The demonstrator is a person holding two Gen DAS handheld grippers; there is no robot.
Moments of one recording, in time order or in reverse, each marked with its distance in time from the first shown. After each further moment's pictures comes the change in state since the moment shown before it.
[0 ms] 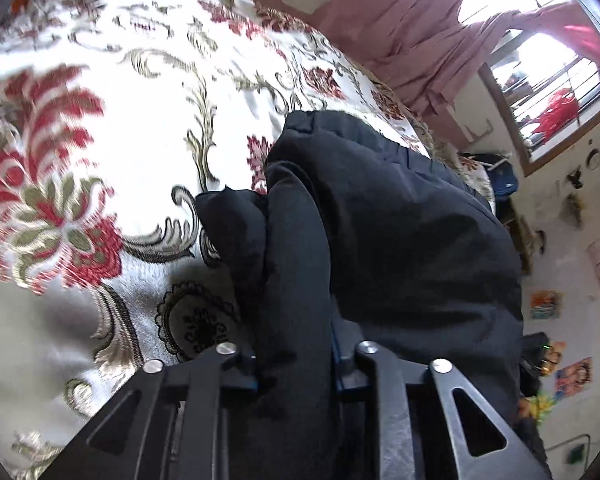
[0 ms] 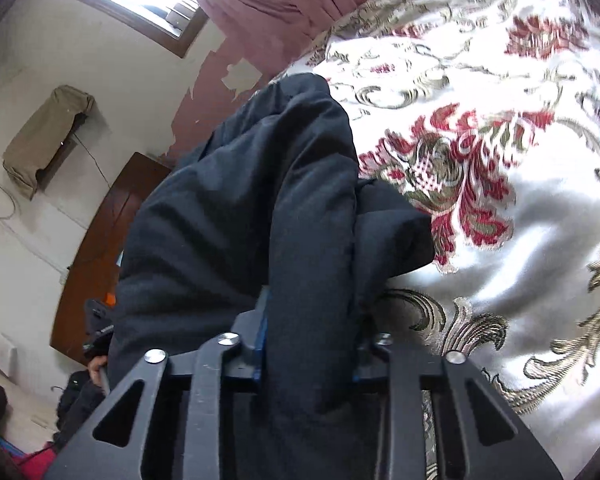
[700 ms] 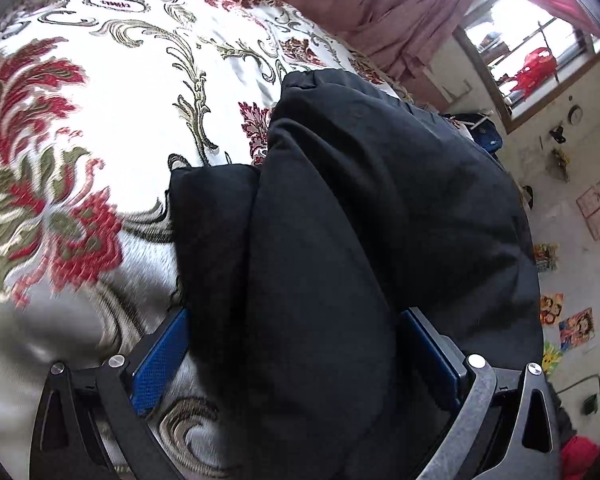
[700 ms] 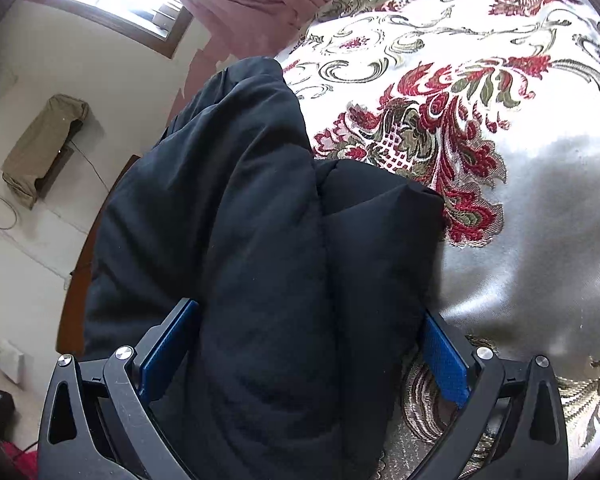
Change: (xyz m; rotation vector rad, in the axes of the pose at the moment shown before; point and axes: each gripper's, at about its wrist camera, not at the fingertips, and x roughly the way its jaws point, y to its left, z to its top) left arm 0.023 0.031 -0.008 0.119 0.104 -0.084; right arm 0.032 -0.053 -0.007 0.069 0.042 0.048
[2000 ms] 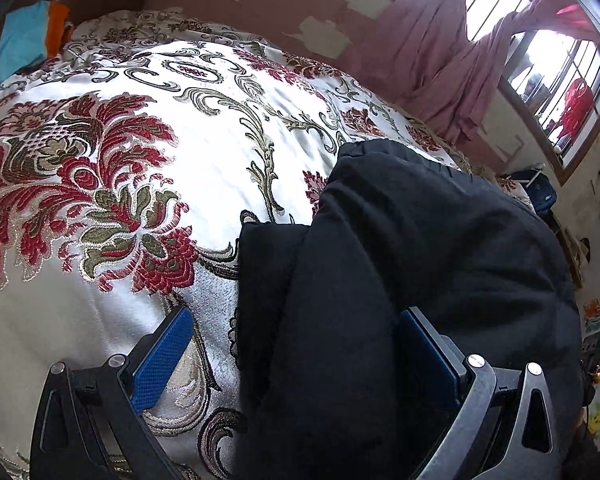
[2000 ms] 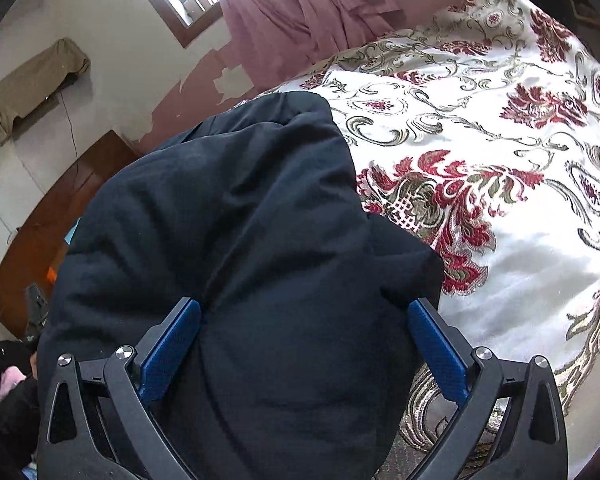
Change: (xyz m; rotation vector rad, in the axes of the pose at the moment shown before) left arm -0.025 -0.013 -0.018 -0.057 -0.292 0.269; right arm -0.026 0.060 -0.010 -0.243 -0.138 -0.241
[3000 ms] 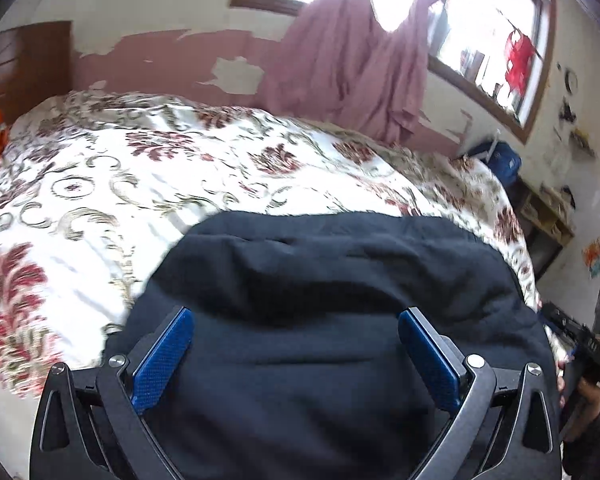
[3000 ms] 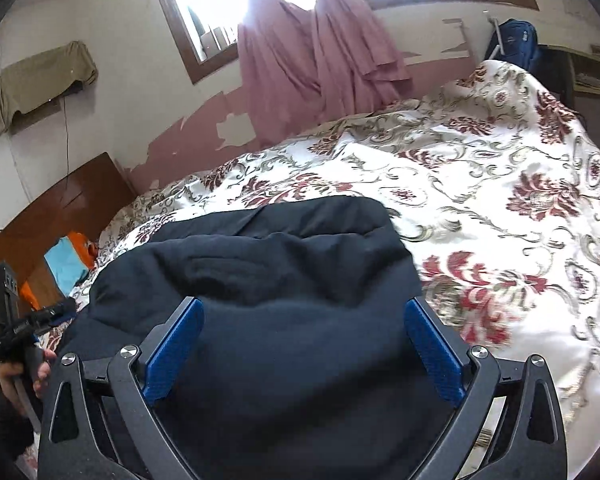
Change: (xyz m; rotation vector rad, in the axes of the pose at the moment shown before) left arm -0.013 -0.125 0.034 0.230 -0.125 -0.039; right arm -0.019 0.067 0.036 -0.097 -0.199 -0.114
